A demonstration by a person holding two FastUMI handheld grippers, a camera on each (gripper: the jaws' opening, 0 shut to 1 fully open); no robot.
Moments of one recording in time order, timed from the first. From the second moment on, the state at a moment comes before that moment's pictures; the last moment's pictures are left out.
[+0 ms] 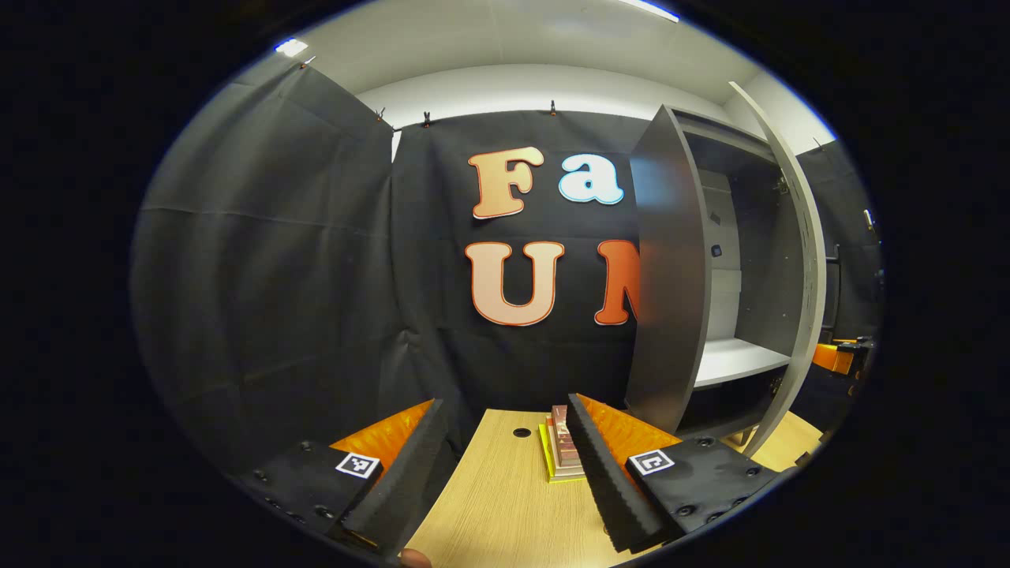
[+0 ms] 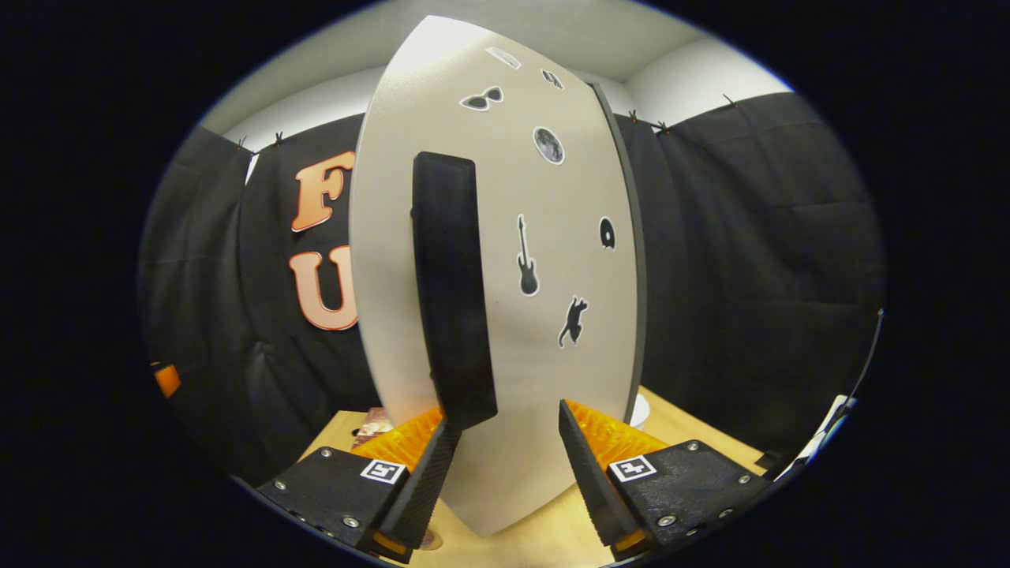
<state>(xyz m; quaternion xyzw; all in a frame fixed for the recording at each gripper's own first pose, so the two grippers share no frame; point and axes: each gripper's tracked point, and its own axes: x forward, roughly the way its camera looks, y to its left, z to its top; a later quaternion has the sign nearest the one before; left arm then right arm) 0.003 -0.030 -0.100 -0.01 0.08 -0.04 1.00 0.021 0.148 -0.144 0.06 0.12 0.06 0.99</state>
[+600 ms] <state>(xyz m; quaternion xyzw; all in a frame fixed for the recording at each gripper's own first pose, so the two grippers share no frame) 0.005 -0.016 -0.103 0.00 0.08 -0.01 1.00 0.048 0.180 -0.171 0.07 0.13 0.11 0.98</state>
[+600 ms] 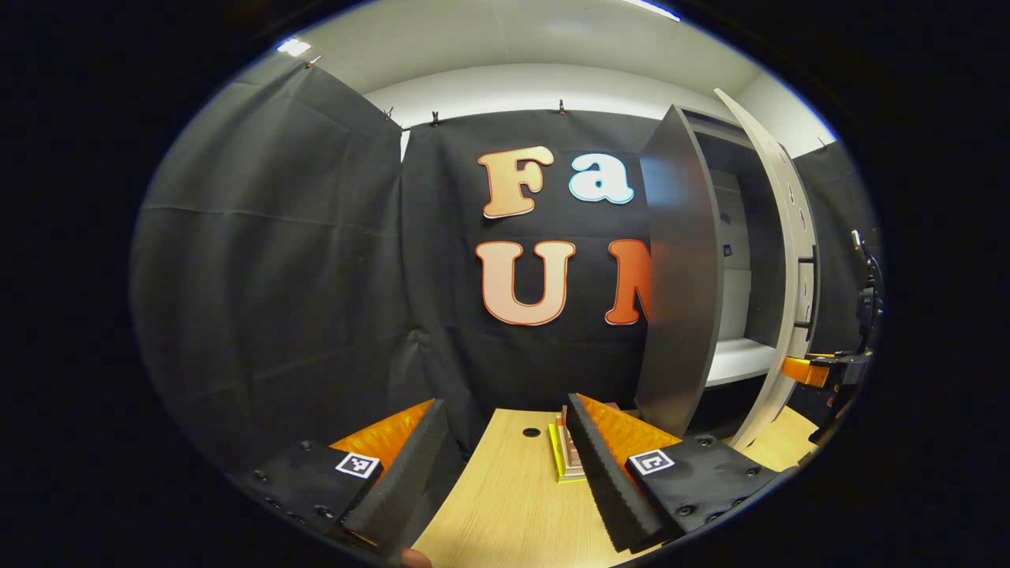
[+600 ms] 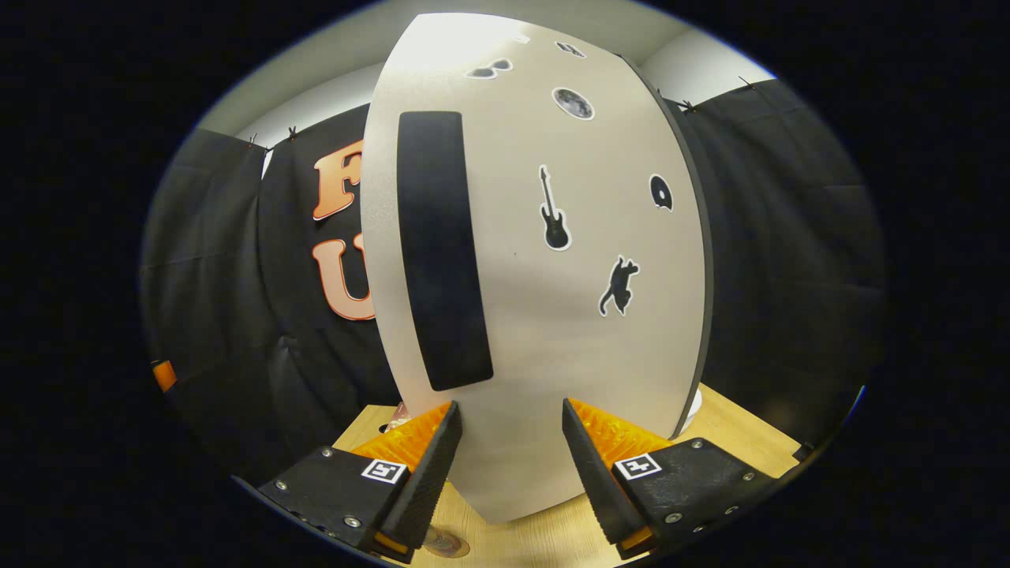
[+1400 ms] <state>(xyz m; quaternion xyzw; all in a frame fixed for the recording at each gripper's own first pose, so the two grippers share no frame) -0.003 0.027 -0.104 0.00 0.08 0.04 1.00 0.080 0.199 -0.177 0.04 0.12 0.12 0.98</state>
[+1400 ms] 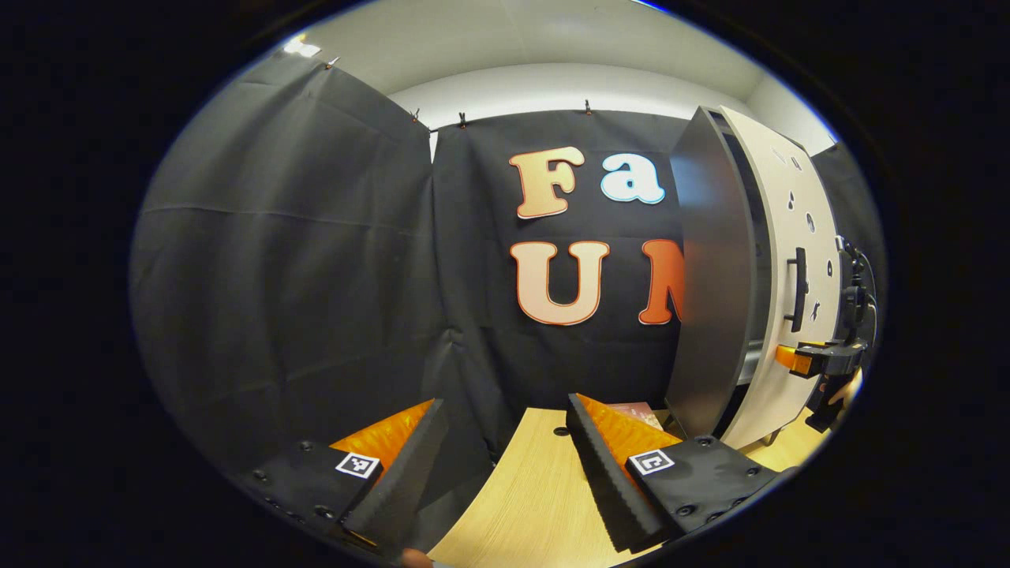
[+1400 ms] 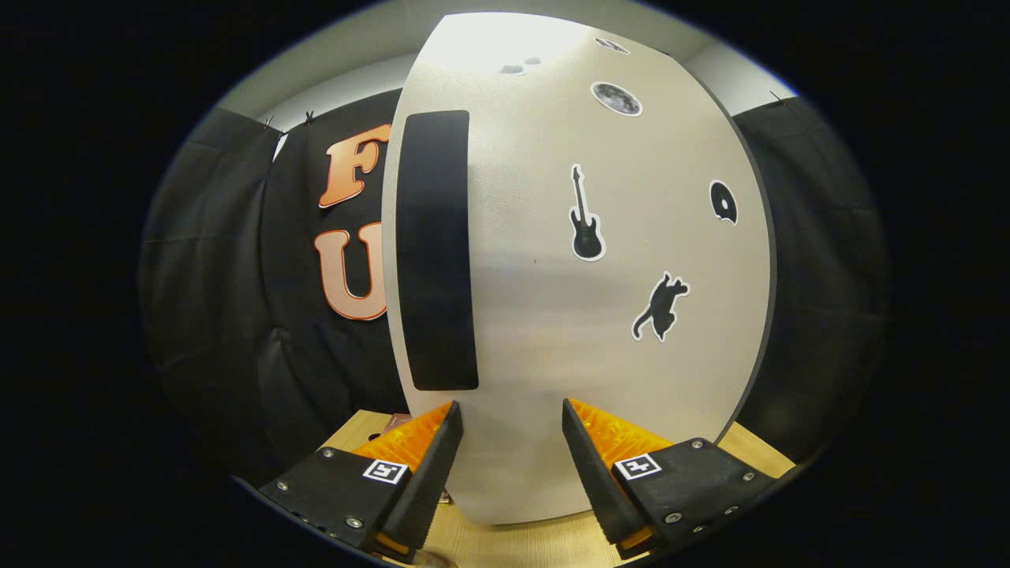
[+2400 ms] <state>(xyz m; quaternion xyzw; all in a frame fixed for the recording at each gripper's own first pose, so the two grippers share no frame) 0.004 0.036 -0.082 0.02 0.07 0.05 1.00 0.091 0.196 -0.178 0.01 0.14 0.12 0.98</state>
